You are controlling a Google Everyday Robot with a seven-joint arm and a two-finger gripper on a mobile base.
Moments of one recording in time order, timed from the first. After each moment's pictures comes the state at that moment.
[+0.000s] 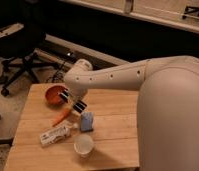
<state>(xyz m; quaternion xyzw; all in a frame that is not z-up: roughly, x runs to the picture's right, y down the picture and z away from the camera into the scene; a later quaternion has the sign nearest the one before) -0.112 0.059 0.782 -0.24 0.01 0.39 0.89</state>
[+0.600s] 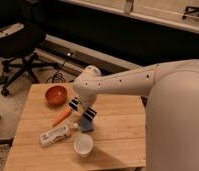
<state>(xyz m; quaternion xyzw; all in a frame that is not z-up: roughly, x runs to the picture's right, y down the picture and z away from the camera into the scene) -0.065 0.102 0.783 -0.27 0.06 0.36 0.89</state>
